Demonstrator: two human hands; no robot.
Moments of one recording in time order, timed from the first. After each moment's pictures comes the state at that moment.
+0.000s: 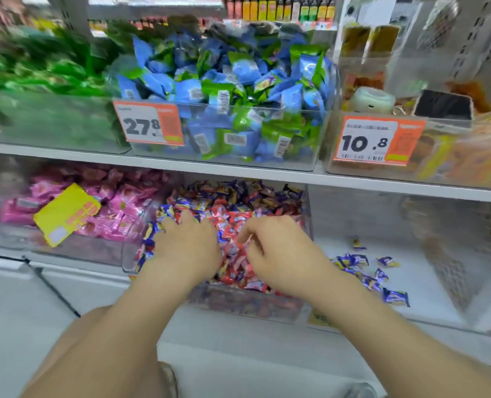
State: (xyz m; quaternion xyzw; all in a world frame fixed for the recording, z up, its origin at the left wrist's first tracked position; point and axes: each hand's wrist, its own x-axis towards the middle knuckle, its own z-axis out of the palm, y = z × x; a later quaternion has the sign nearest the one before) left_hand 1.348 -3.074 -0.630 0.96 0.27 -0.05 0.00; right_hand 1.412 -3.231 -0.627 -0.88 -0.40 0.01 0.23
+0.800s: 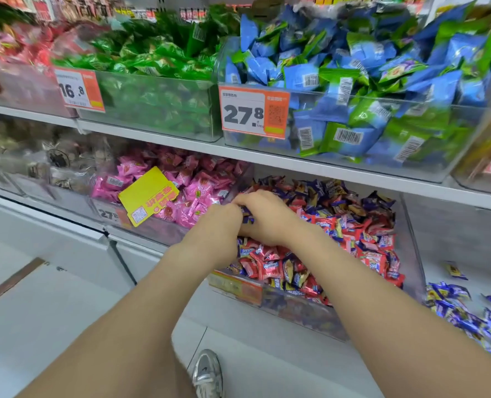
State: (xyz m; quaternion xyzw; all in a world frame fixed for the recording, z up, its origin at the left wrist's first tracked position) left_hand 1.327 -2.965 -0.648 0.97 0.22 0.02 0.09; right_hand 1.464 -3.039 -0.672 -0.82 -0.55 0.04 0.16
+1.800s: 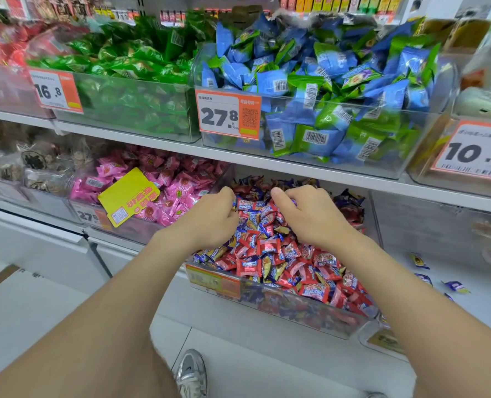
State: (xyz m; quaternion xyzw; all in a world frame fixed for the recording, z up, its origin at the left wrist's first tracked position) left_hand 1.346 -2.965 -0.642 0.96 0.15 0.06 0.23; right_hand 1.470 -3.144 -0.637 -0.86 -0.42 -0.02 0.31
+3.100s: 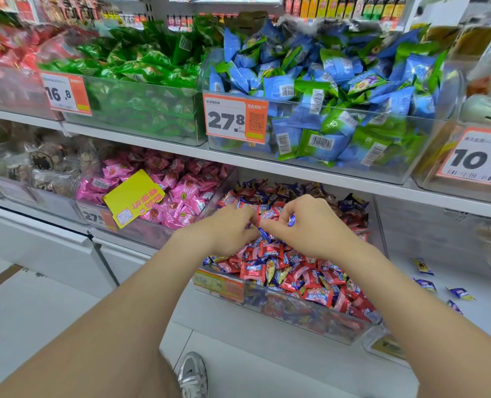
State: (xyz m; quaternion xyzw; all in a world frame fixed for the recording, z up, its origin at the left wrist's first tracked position) left_hand 1.365 -2.961 -0.661 0.98 0.08 -0.02 0.20; right_hand 1.455 -3.147 -0.633 -0.87 -0.41 0.04 0.25
